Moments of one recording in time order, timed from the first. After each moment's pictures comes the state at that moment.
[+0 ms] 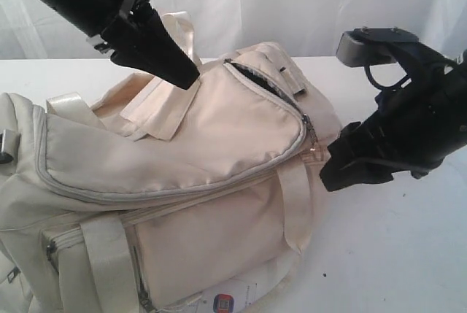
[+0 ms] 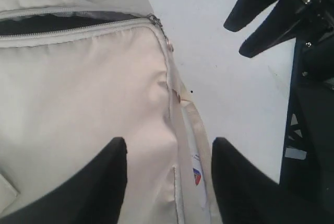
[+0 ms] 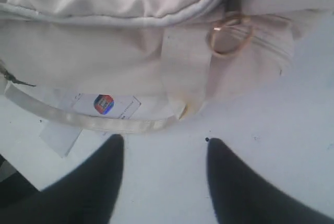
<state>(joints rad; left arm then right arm) -0.40 1.61 -1.59 -0.75 1.32 0.90 0.42 1.28 -0.98 0.46 1.02 -0.39</state>
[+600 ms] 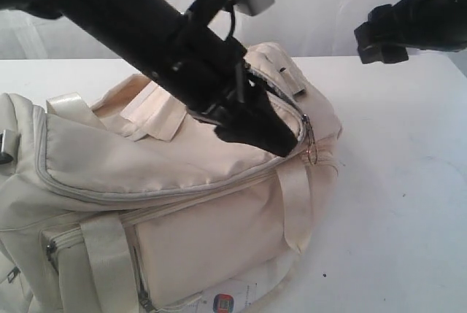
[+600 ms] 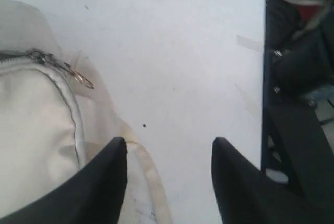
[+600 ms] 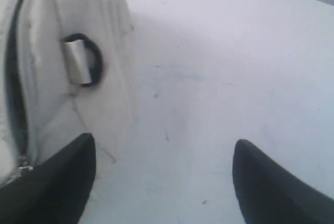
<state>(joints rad) -0.69 1.63 -1.43 -0.81 1.03 0.87 0.38 1.34 -1.22 0.00 0.79 -0.08</state>
